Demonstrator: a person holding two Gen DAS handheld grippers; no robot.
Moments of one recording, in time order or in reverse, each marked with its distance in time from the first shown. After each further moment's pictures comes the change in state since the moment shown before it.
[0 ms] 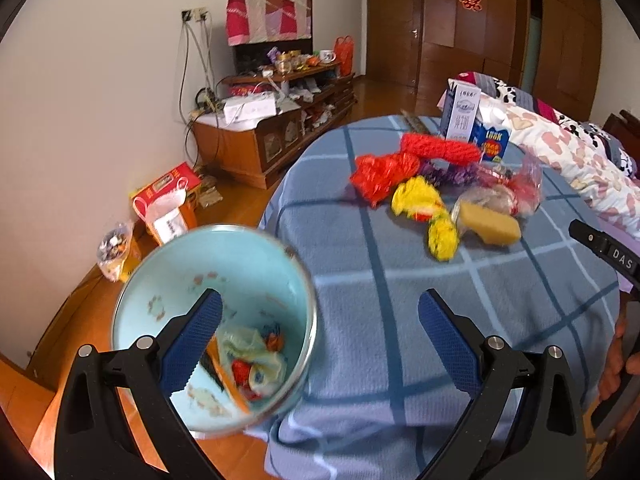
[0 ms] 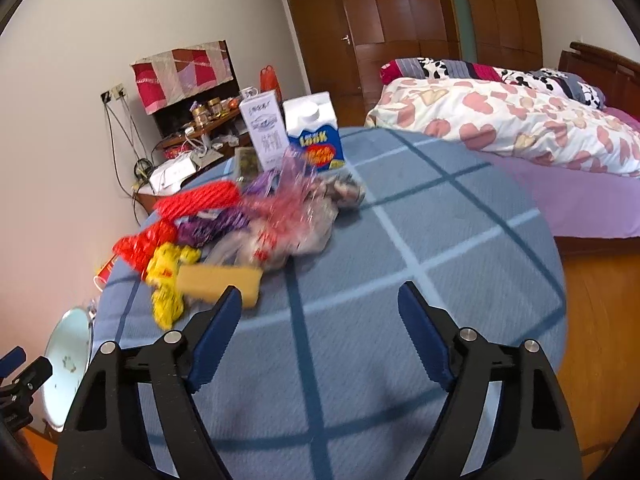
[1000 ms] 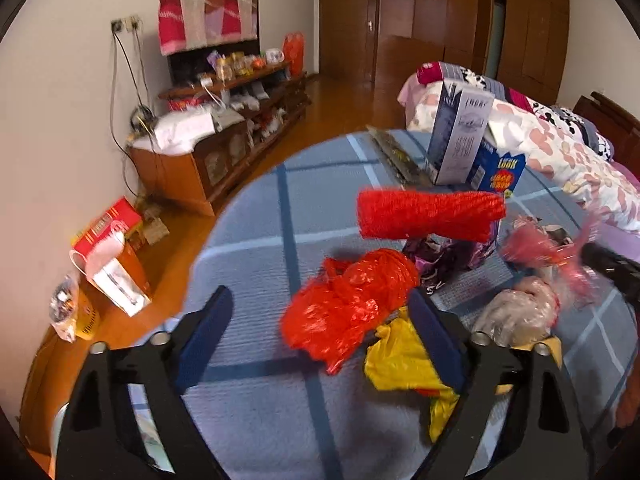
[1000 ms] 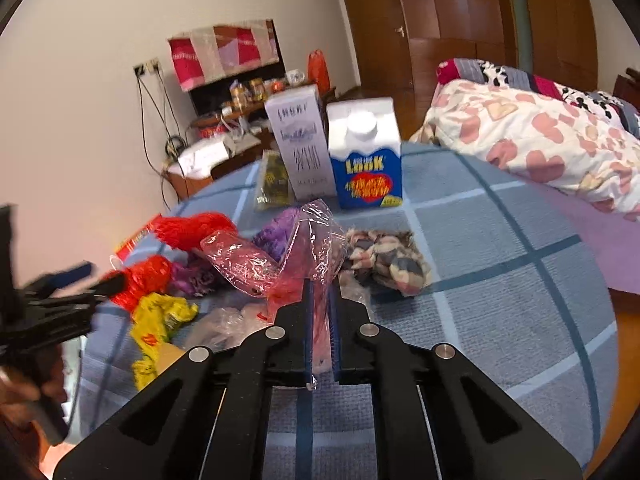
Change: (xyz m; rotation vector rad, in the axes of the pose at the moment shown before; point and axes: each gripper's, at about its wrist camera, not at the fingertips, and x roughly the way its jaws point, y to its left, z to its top) left arm 0.155 -0.042 0.109 0.091 0.028 -0.143; right arm 0.082 0.013 0.066 -0.126 0.048 0.146
